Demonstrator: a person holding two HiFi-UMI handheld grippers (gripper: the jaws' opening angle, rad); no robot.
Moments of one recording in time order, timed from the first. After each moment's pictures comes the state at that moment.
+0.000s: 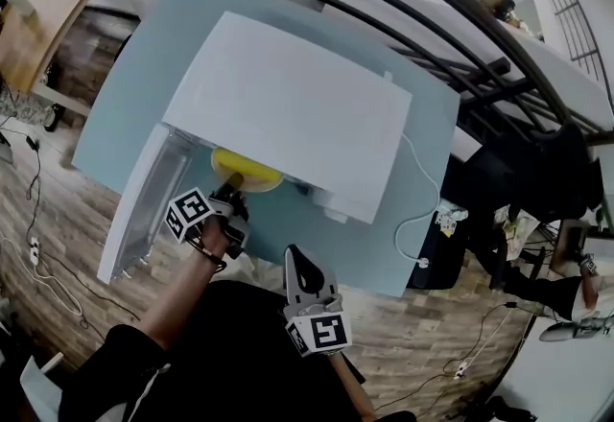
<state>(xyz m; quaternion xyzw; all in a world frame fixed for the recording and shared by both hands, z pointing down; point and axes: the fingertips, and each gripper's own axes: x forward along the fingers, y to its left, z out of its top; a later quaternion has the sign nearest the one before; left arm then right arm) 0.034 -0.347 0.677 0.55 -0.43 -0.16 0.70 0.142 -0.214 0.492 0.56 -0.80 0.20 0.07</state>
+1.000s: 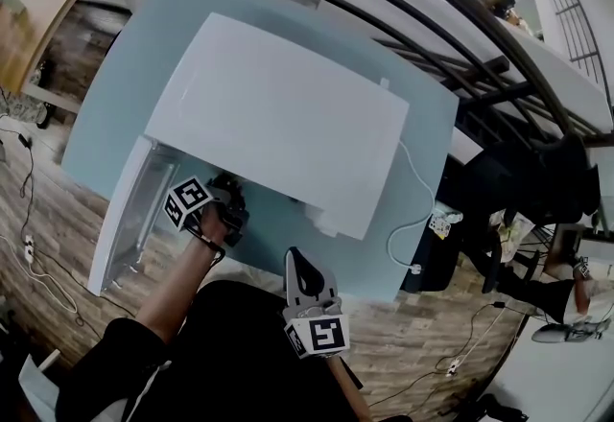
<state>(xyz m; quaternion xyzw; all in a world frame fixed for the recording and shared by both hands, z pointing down) 0.051 -0.391 0.708 0.53 -0.45 -0.15 0.70 0.168 -0.236 0.507 0.57 -0.79 0.21 0.10</state>
